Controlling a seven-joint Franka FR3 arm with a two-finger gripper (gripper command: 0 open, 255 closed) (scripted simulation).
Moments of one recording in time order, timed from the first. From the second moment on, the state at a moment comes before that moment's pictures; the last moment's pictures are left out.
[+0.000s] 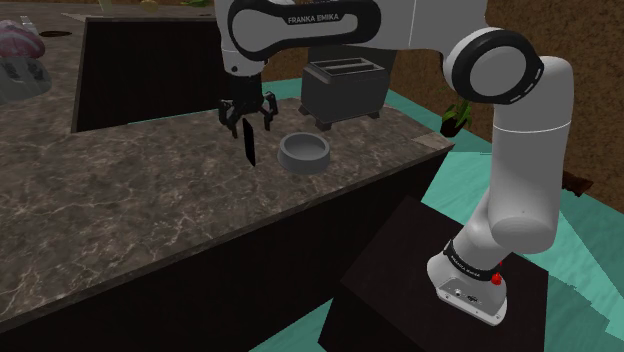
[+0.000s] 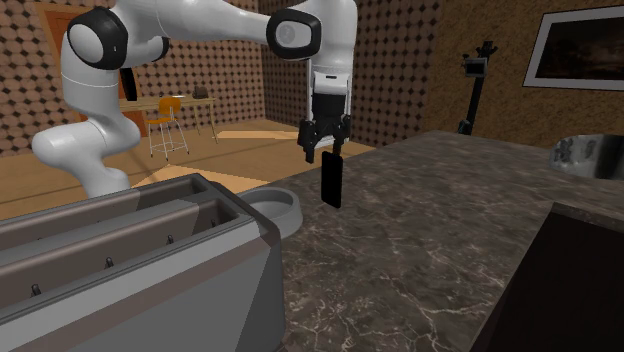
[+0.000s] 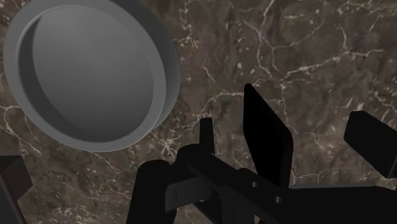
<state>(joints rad) 0.12 0.45 0.29 -1.34 -0.08 1.70 0.71</state>
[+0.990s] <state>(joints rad) 0.12 0.44 0.29 -1.31 -0.08 1.67 0.71</state>
